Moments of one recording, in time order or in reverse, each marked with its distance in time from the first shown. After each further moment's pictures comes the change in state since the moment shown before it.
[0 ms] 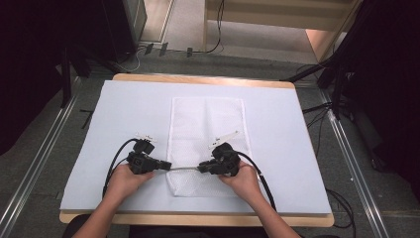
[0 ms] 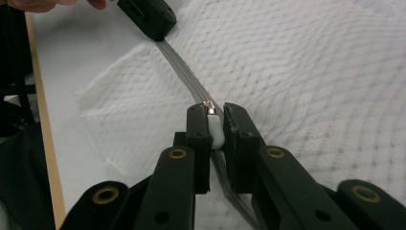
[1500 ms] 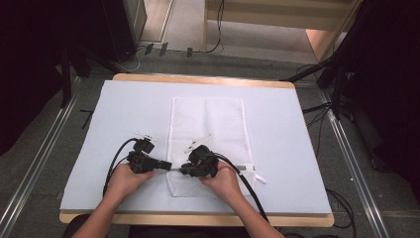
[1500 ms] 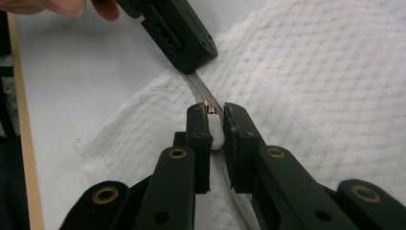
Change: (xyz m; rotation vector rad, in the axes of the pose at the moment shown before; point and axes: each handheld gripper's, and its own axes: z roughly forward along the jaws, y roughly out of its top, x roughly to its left) left arm 0.003 0.002 0.001 0.011 -0.022 -0.048; right arm 0.031 0.027 0.044 0.041 -0.041 -0.087
